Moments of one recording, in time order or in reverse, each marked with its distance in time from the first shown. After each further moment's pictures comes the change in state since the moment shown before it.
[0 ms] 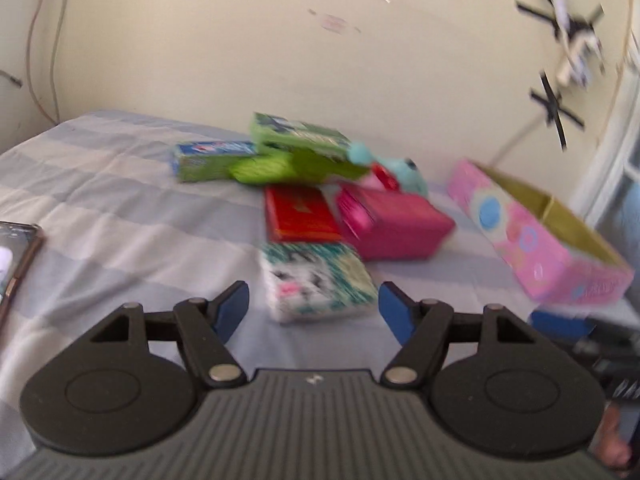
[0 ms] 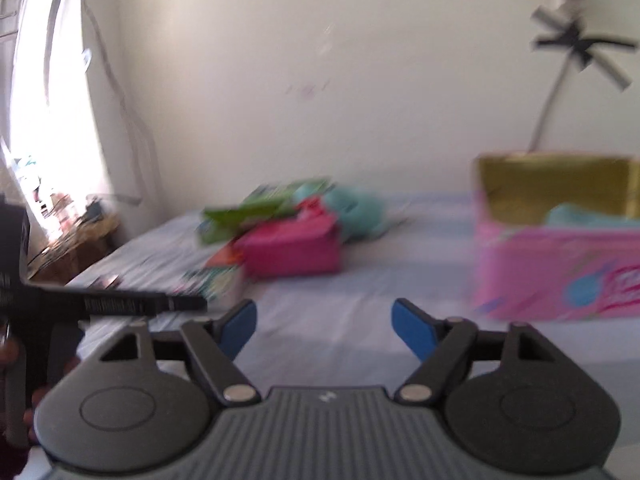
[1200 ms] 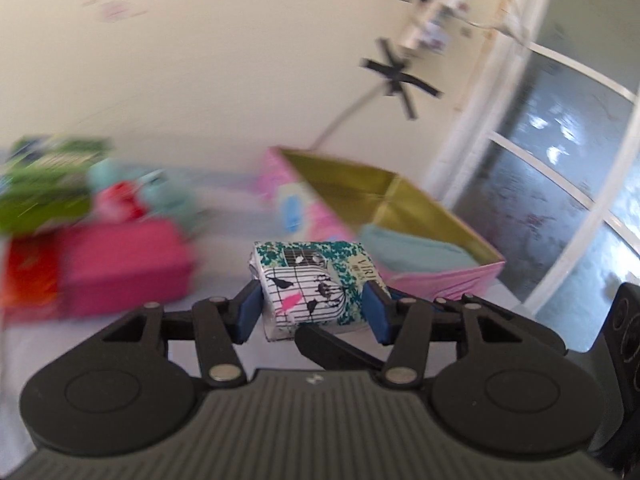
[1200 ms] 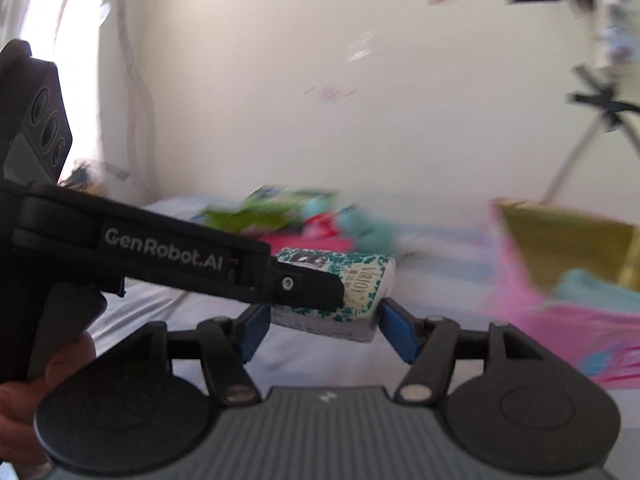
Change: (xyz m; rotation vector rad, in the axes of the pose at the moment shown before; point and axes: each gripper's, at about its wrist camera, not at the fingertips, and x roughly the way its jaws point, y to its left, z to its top) left arm 0.052 -0.149 0.030 0.154 0.087 -0.440; right arm -0.007 0.008 0.015 -0.129 -0.111 -0.193
